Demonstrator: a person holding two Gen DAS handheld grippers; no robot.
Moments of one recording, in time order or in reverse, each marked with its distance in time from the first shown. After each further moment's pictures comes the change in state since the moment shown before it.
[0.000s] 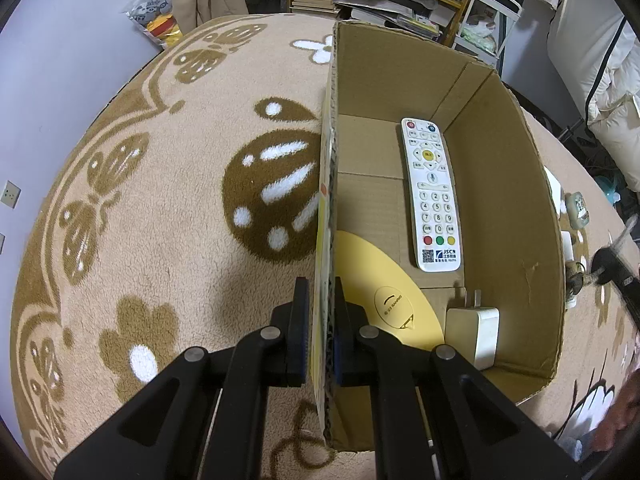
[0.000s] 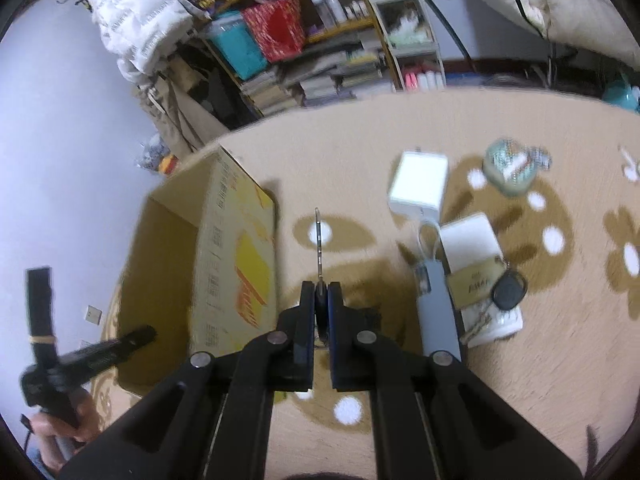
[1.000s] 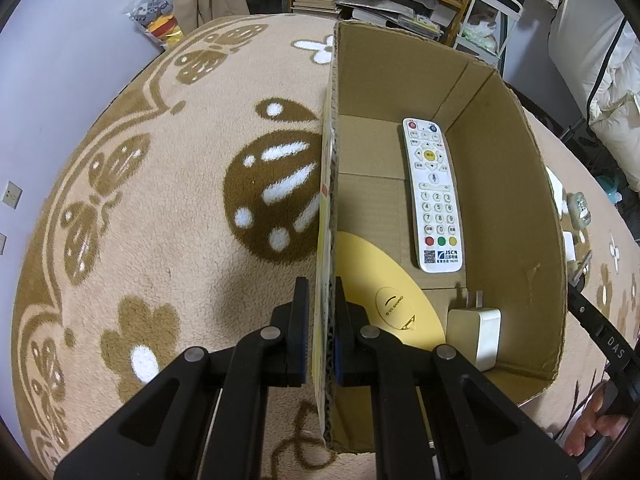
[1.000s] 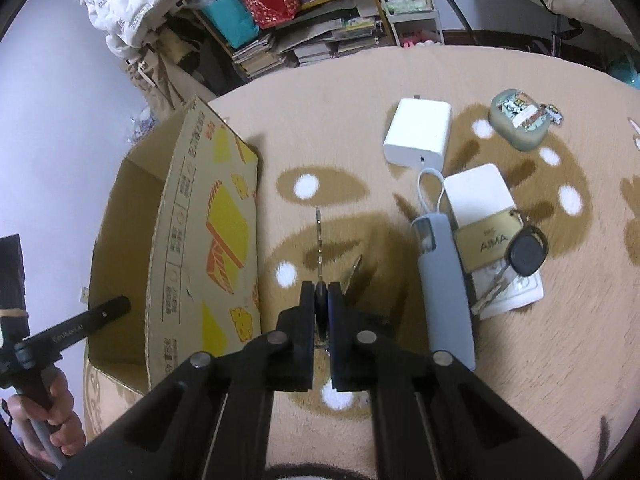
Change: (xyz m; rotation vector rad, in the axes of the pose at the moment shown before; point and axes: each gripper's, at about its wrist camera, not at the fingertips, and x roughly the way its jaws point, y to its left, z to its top) left arm 0.001 0.000 0.000 0.003 -0.002 0.007; right arm 0.038 -0.030 -0.030 0.037 0.140 -0.019
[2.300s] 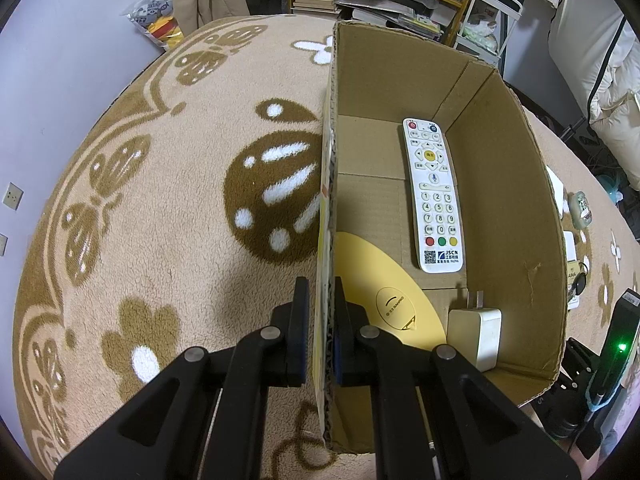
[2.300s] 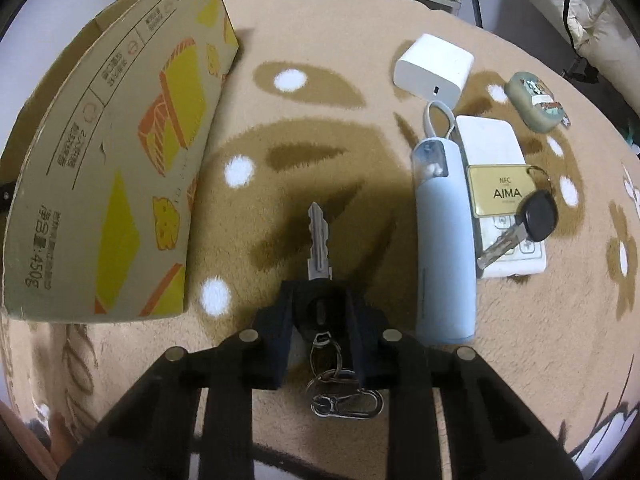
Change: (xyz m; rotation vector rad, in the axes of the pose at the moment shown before) left arm 0.000 -0.001 0.000 0.003 -0.004 0.002; right arm 0.069 0.036 -0.052 -0.241 0.177 -0.265
